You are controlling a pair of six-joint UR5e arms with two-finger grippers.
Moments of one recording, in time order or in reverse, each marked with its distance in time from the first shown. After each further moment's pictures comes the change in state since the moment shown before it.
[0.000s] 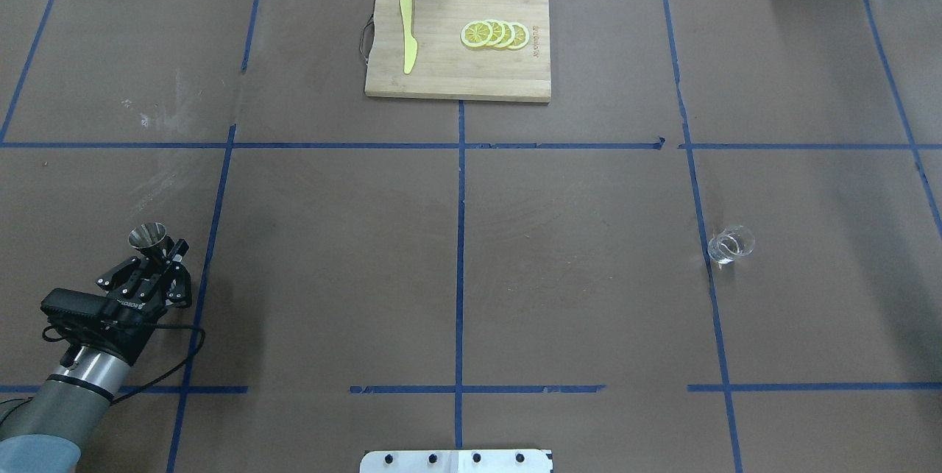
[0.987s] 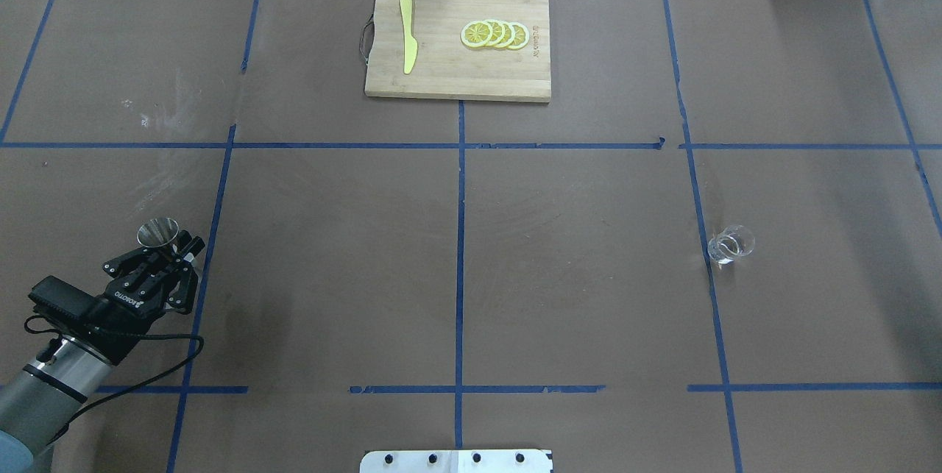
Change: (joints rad) left arm -0.046 -0.011 -0.032 -0.367 -0.225 0.431; right arm 0.000 0.001 0.000 0.000 -0.002 -0.001
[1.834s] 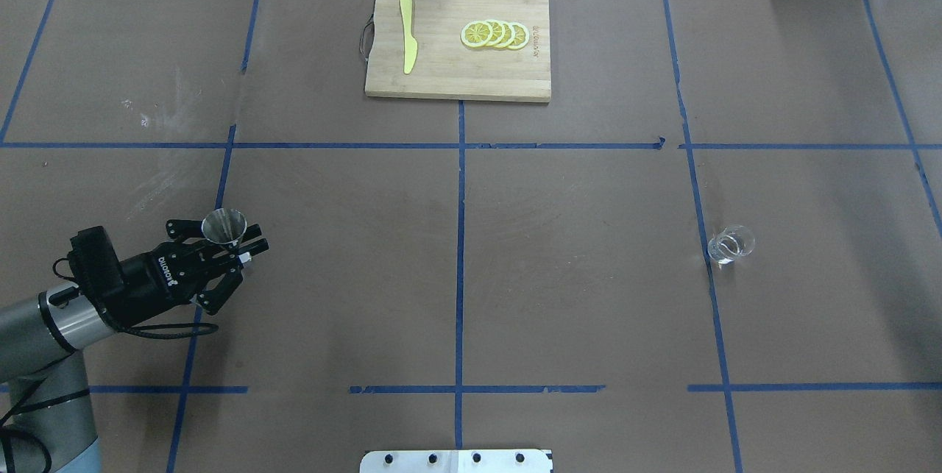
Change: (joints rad) left arm -0.298 -0.159 0.000 -0.095 -0.852 0.227; right arm 0.000 0.004 0.005 0.004 0.003 0.053
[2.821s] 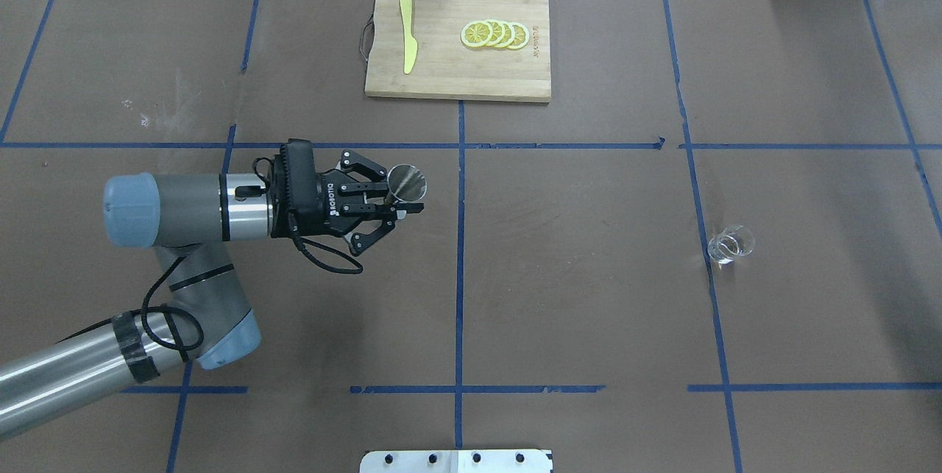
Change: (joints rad) left arm -0.125 -0.450 0.134 0.370 -0.386 0.075; right arm 0.000 0.005 0.018 0.001 0.000 0.008
